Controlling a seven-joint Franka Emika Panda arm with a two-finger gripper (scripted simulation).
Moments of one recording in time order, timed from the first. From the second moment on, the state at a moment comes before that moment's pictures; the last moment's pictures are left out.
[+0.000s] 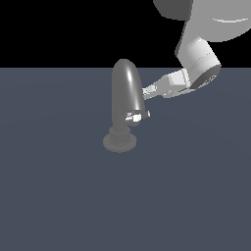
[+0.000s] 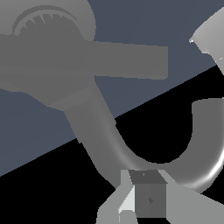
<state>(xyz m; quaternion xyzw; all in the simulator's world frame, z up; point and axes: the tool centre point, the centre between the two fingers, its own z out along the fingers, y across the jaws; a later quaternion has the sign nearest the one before) 0.044 -0.057 0.208 -0.52 0.51 0.65 0.20</state>
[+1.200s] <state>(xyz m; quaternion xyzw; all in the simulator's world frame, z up) 0.022 -0.069 0.159 -0.46 0.53 0.68 0.21</state>
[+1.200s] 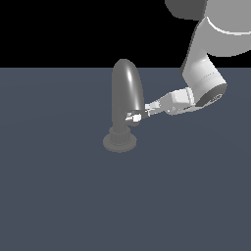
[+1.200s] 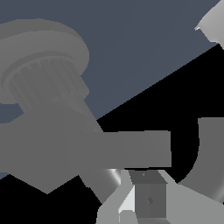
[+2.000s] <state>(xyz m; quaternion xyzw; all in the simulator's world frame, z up) 0.012 -0.074 0.145 -0.49 0.52 0.67 0.22</state>
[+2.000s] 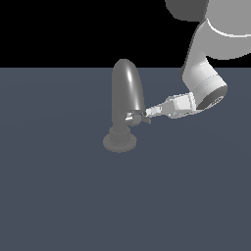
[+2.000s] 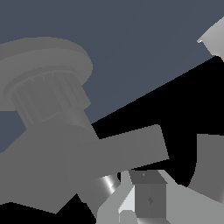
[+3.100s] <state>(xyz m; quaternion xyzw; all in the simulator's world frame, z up) 0.022 -0.074 0.109 -0.49 0.51 0.67 0.22</state>
